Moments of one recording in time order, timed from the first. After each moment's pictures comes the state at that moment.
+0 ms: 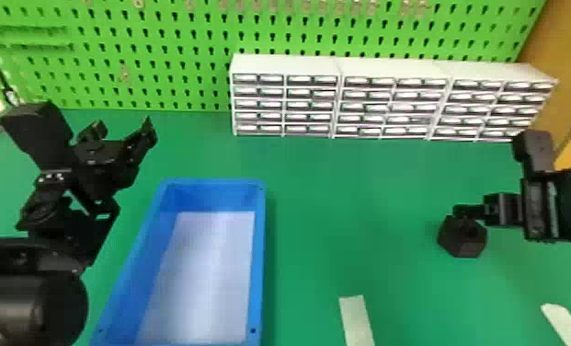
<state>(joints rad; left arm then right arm) -0.02 0.12 0.05 -1.95 0.26 0.32 0.03 -0.41 -0.31 -0.16 -1.66 -0.02 1.44 0.37</state>
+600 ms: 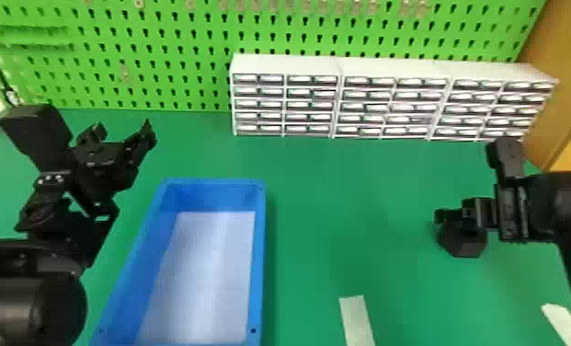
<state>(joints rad) -0.02 0.12 0.05 -1.95 0.26 0.33 0.03 -0.45 -0.28 -0.12 -1.48 0.01 1.32 0.38</state>
